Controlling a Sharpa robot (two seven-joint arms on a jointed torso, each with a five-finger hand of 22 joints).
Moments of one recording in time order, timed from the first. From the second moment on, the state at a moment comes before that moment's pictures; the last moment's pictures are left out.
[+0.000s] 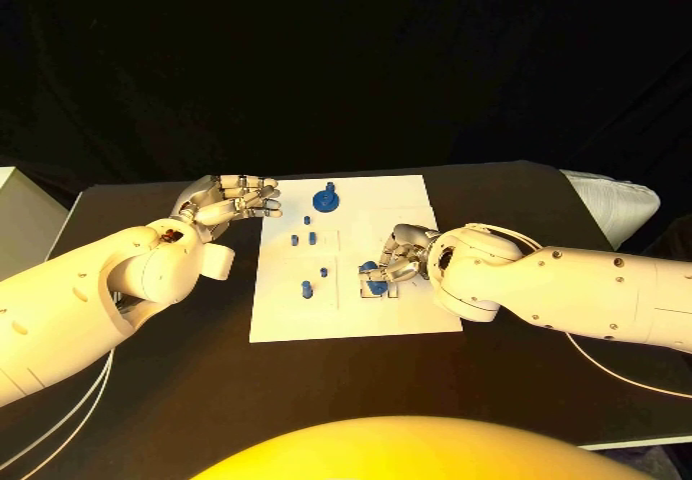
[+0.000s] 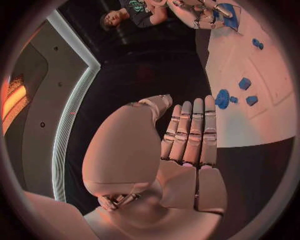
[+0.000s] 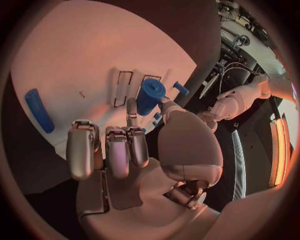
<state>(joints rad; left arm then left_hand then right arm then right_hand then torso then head) 0.89 -0.85 0.32 1.46 -0.29 -0.22 0.19 1.47 -0.21 0.53 0.20 0.19 0.89 0.22 0.22 0.28 1.00 0.16 0.27 0.07 0.91 0.12 0.44 0.25 0.17 0.87 0.22 0.42 0.28 1.17 -0.77 -0.16 1.65 -1.22 -0.29 -0.58 1.04 -0.14 0.17 0.29 0.32 1.04 0.06 0.42 0.55 1.47 -0.01 1.51 1.31 1.47 -0.08 1.56 1.31 0.05 1.47 0.03 1.38 1.31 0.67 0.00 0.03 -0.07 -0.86</state>
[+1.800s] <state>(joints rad) 0.88 -0.86 0.32 1.47 -0.28 -0.22 0.21 1.47 -0.20 0.53 0.20 0.19 0.89 0.22 0.22 0.28 1.00 0.16 0.27 0.07 0.92 0.12 0.44 0.25 0.17 0.87 0.22 0.42 0.28 1.18 -1.06 -0.14 1.74 -1.17 -0.39 -0.44 1.31 -0.16 0.13 0.28 0.27 1.00 0.07 0.37 0.52 1.46 -0.01 1.54 1.31 1.46 -0.08 1.56 1.31 0.04 1.47 0.03 1.41 1.31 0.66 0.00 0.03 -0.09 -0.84</state>
